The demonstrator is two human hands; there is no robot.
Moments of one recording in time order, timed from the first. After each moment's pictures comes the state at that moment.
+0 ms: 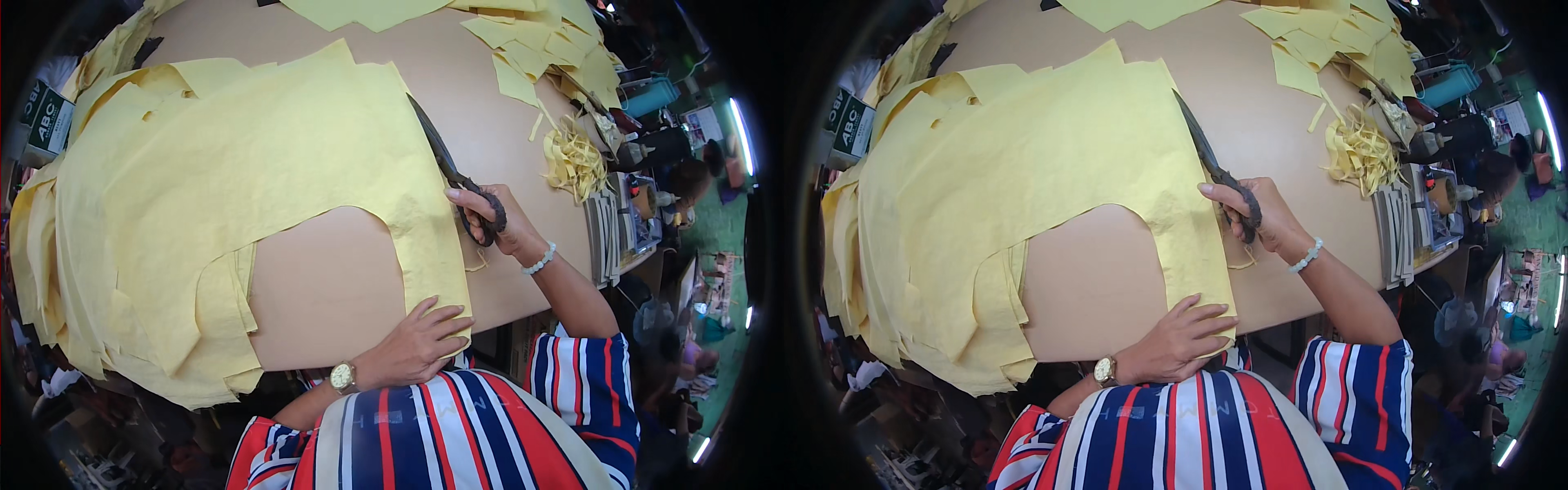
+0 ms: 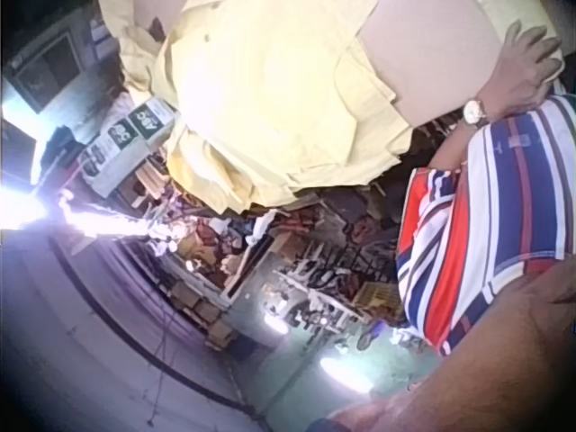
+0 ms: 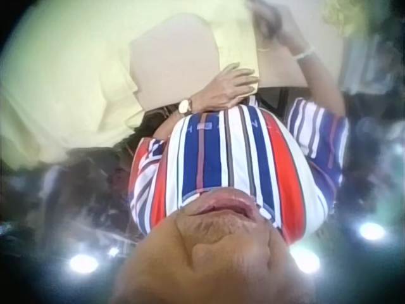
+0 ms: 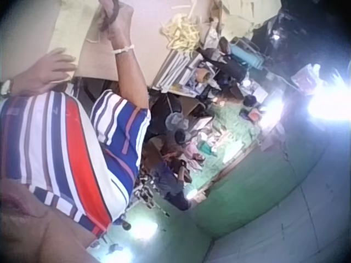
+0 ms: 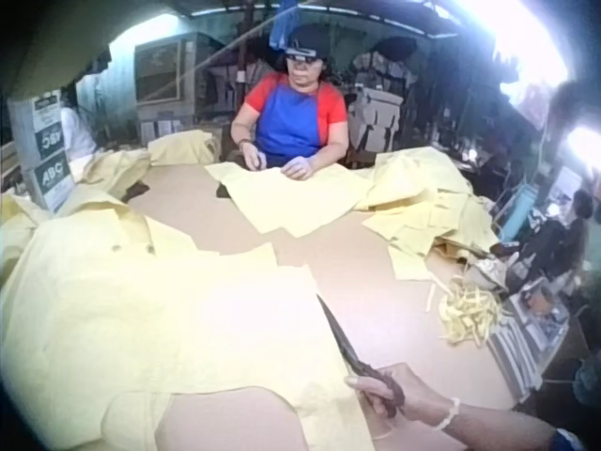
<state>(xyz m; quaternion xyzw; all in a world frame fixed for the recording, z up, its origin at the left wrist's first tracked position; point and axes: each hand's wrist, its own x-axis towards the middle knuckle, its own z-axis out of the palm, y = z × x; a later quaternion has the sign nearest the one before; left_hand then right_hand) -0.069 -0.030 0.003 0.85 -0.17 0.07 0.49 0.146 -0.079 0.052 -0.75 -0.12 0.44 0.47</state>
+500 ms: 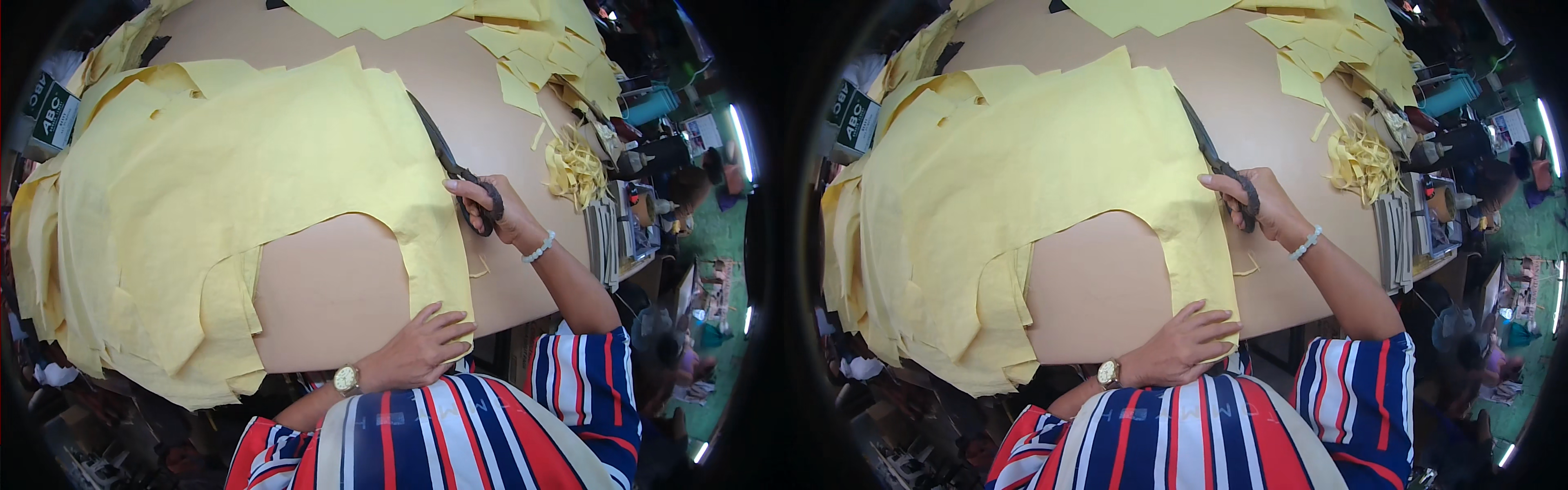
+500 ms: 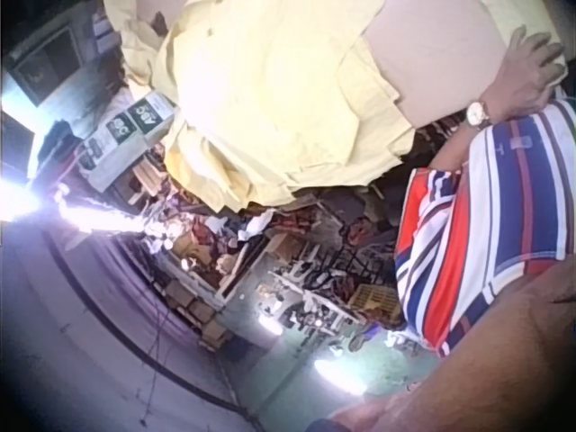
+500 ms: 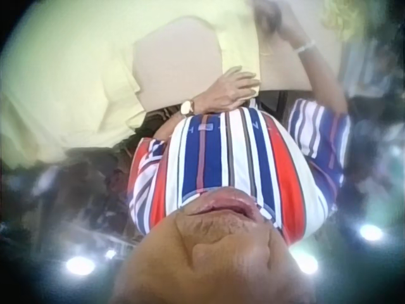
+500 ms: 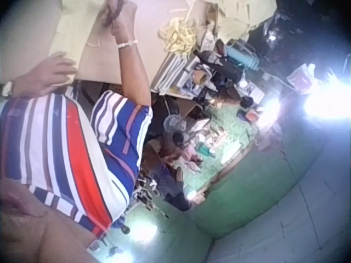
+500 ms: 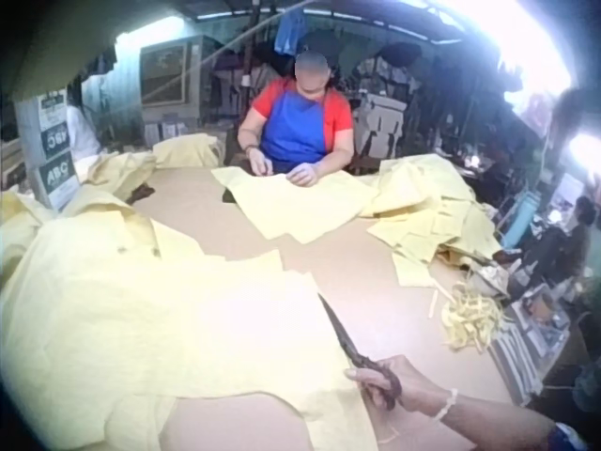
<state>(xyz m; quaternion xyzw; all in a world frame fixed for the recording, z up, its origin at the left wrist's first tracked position) -0.070 -0.031 0.005 0.85 -0.17 0.06 0.49 0.156 -0.062 0.060 -0.76 -0.14 0.44 0.46</state>
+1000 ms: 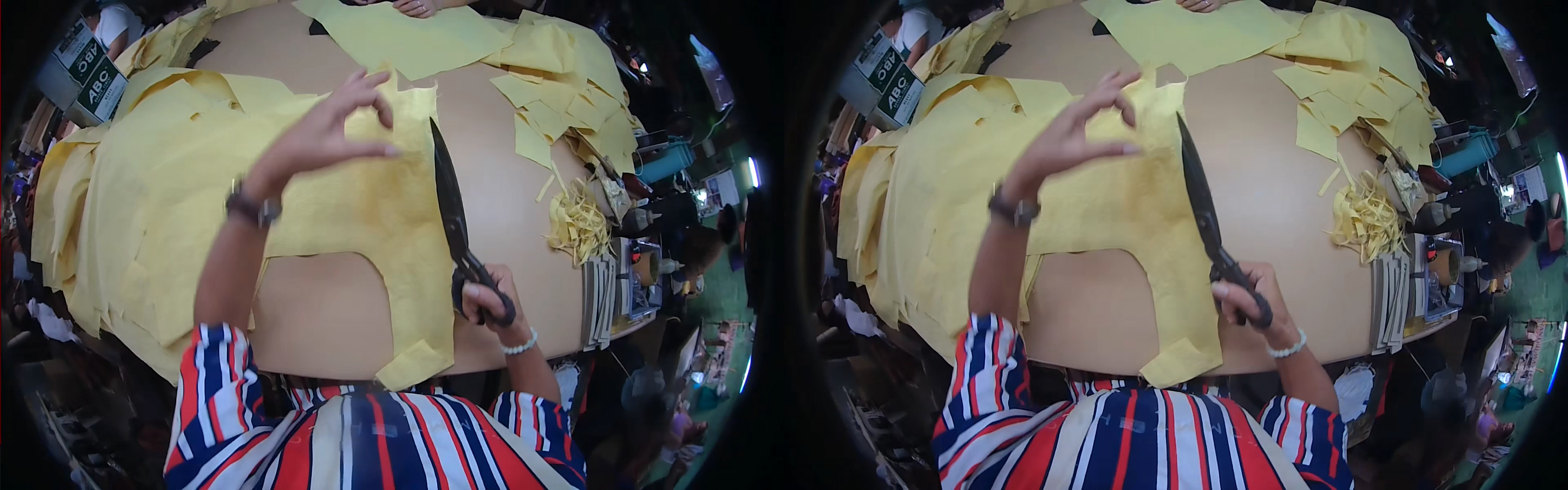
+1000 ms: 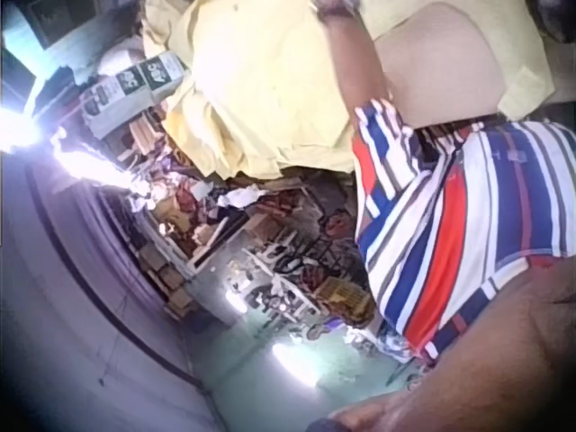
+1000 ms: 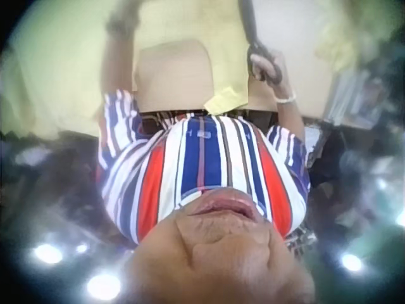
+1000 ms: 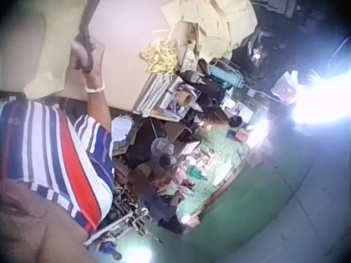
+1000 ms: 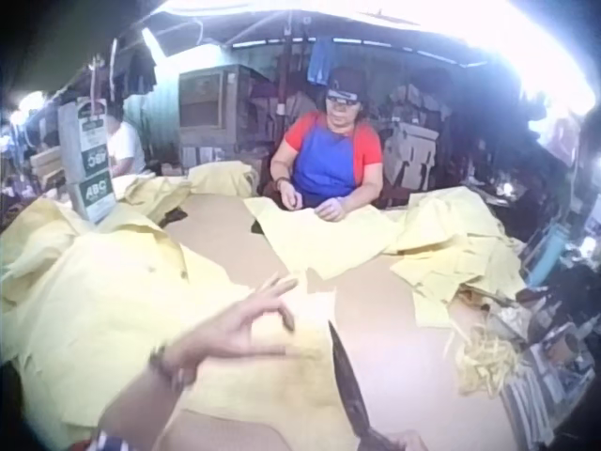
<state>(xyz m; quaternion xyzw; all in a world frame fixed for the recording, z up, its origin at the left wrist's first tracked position) 0.047 0.186 0.108 0.89 0.00 0.22 0.40 0.127 -0.119 0.055 -0.61 -0.25 0.48 0.58</state>
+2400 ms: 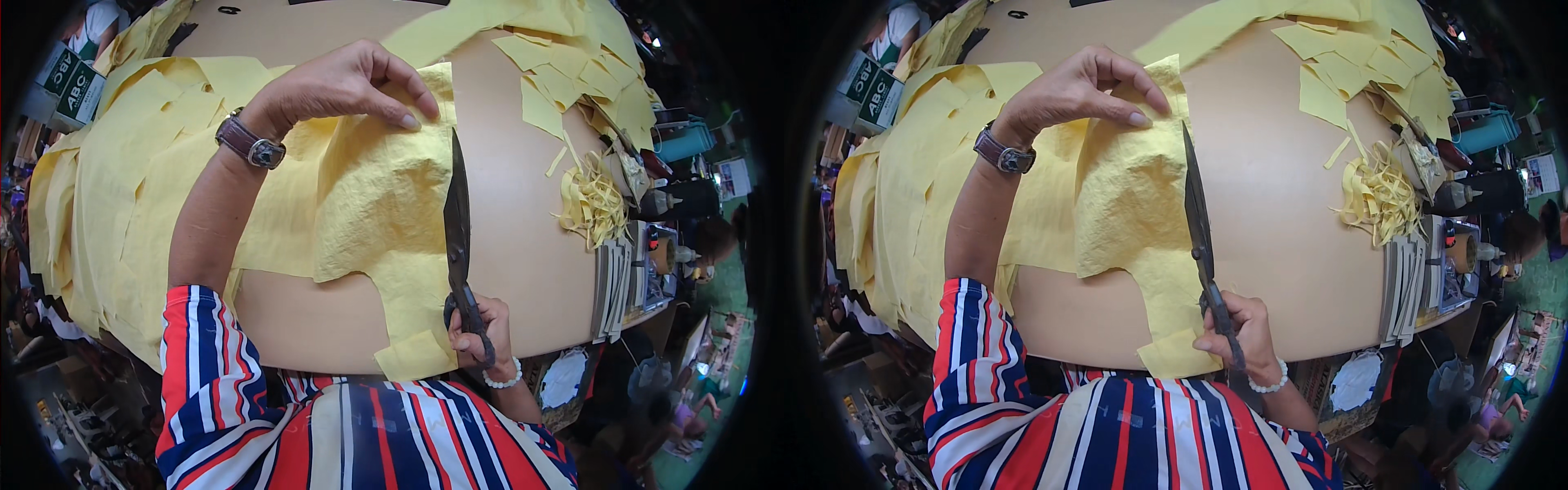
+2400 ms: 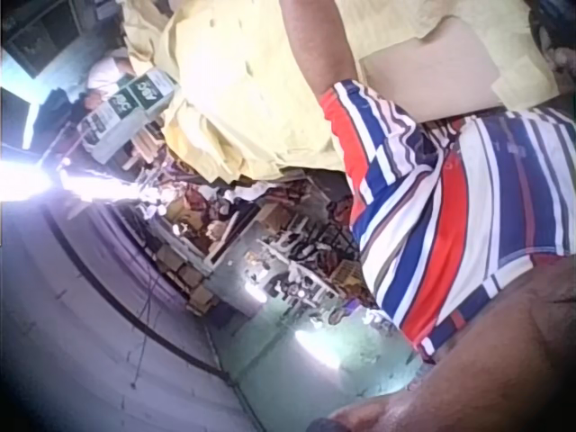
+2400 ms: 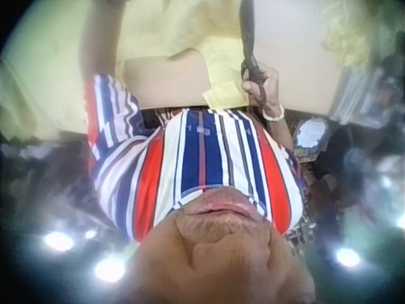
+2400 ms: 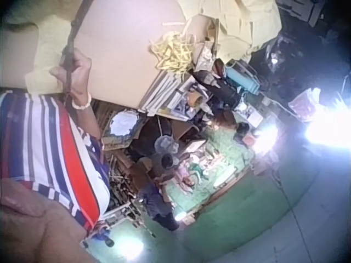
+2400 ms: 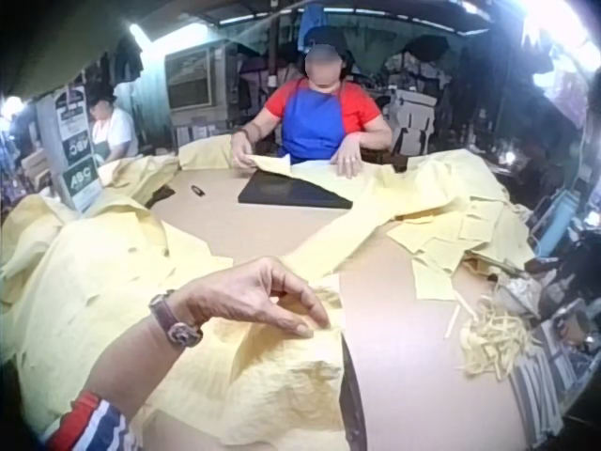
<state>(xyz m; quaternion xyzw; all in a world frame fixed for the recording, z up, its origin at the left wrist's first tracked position) 0.097 0.174 0.127 0.82 -0.05 -0.02 0.58 0.092 -0.157 0.032 -0.60 -0.20 0.47 0.62</state>
